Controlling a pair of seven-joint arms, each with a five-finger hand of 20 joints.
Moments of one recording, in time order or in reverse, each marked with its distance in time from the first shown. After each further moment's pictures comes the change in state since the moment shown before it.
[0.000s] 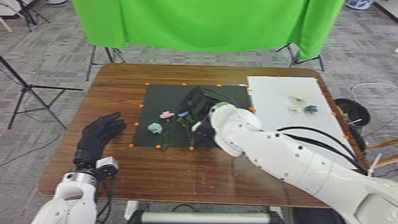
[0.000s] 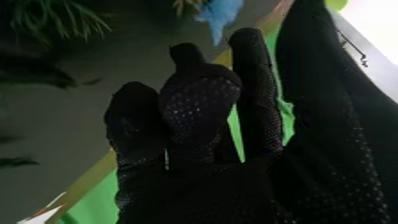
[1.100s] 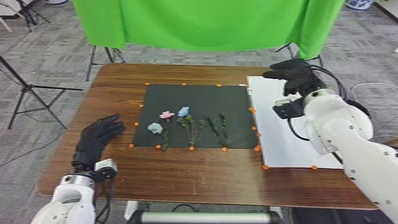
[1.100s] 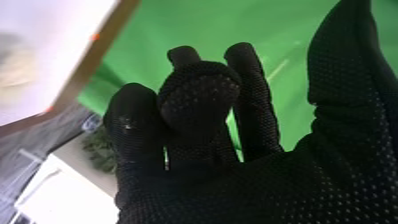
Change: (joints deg) left arm 1.7 -0.2 -0.9 -1.2 0.0 -0.1 -0.2; right arm -26.4 21.4 38.8 -20.1 -5.1 3.8 0.9
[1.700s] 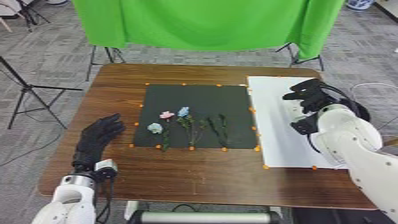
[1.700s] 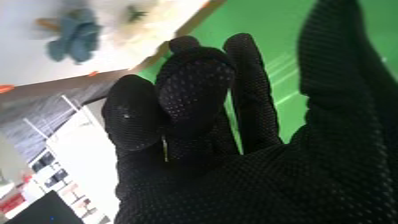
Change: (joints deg) left arm 0.0 -0.3 0.0 0.0 0.0 0.0 0.1; right arm -5.1 3.0 2.6 4.8 -7.0 -3.6 3.5
